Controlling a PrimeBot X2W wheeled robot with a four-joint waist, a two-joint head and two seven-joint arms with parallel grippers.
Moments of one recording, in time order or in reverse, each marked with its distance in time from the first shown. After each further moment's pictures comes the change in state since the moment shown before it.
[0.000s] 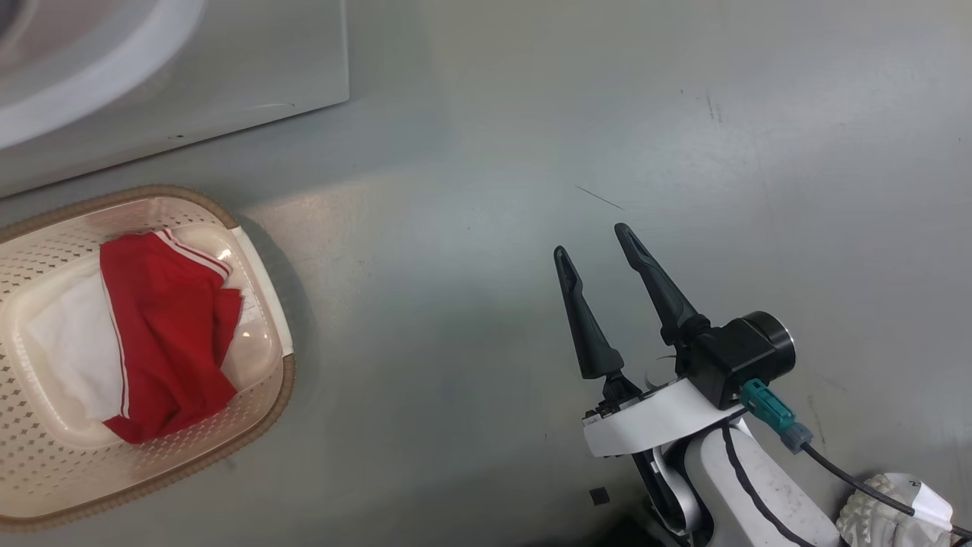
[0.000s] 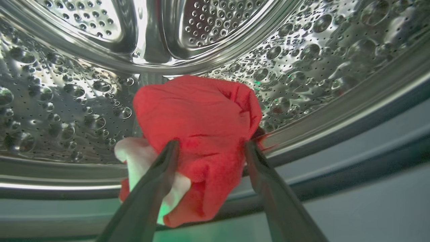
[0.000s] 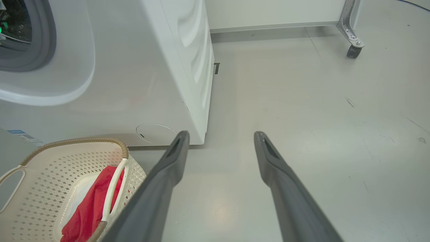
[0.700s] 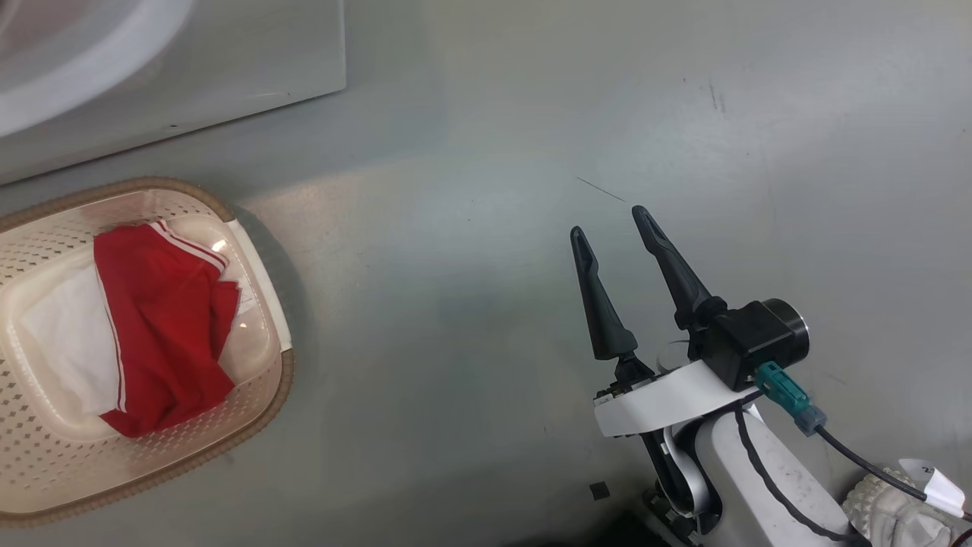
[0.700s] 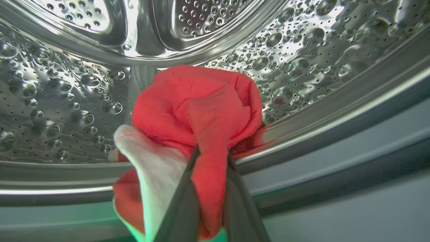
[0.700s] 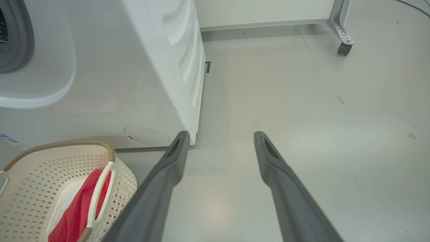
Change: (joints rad) left arm -0.050 0.007 -0.073 0.044 -0.012 0.000 -0.025; right arm -0.021 0.000 -0.033 0.007 0.009 0.000 0.000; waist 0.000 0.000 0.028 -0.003
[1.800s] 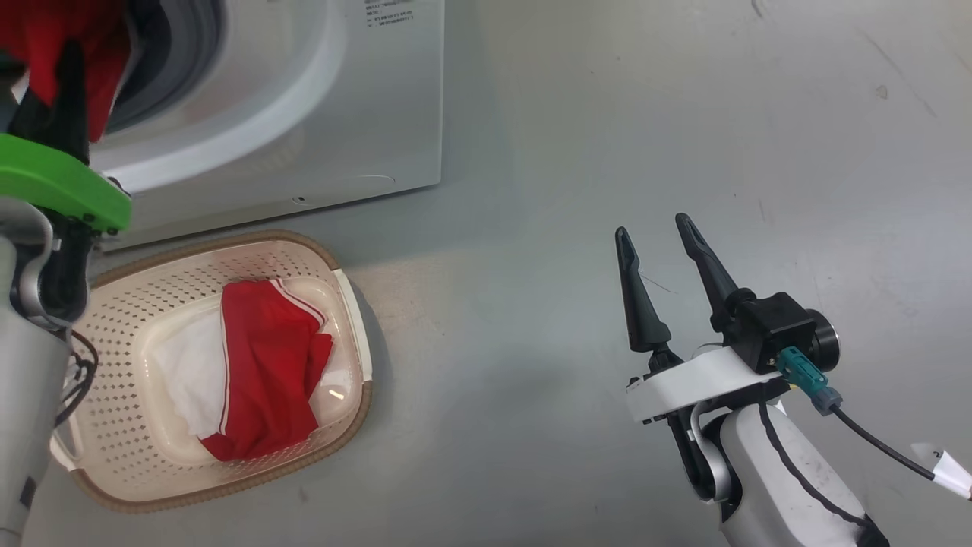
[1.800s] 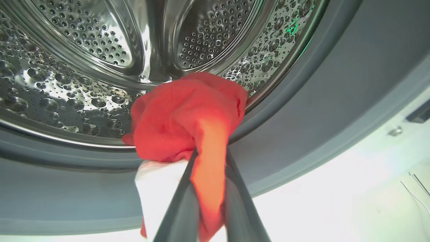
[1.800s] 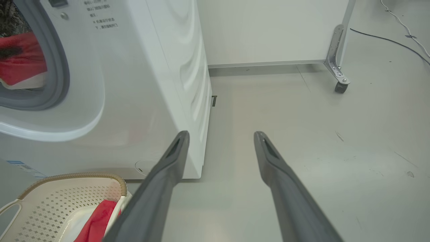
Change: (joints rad) left arm 0.191 -0.110 -0.188 0.063 -0.063 0.000 -0.268; right arm -0.009 -0.001 -0.086 0.116 -0.002 0.000 0.000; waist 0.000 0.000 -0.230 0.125
